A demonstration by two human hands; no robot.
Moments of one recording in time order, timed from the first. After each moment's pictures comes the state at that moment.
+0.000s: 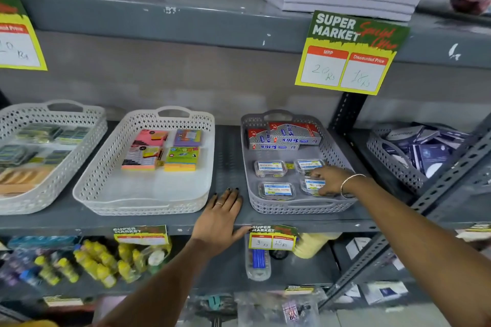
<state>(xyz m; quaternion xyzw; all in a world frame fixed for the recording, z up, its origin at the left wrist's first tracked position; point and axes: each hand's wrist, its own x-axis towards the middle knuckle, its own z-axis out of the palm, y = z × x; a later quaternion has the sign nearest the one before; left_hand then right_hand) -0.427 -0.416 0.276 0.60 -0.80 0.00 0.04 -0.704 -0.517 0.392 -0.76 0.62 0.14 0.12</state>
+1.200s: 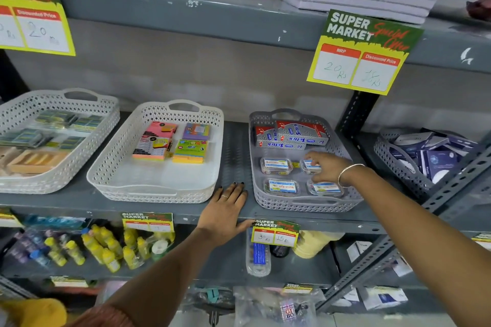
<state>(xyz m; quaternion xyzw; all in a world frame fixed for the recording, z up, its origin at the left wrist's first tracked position) -0.431 -0.414 0.285 0.59 -0.81 0.03 0.04 -0.680 -0.515 0.418 -0.80 0.58 0.07 0.15</state>
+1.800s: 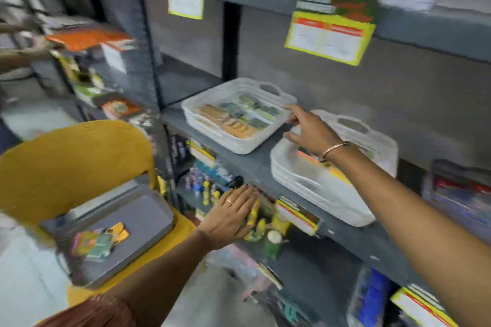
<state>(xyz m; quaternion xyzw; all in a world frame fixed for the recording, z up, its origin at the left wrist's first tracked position) -0.210 -0.228 0.267 0.74 -0.66 0.08 0.08 -0.295 -0.426 0.459 -0.95 0.20 -0.14 0.17</state>
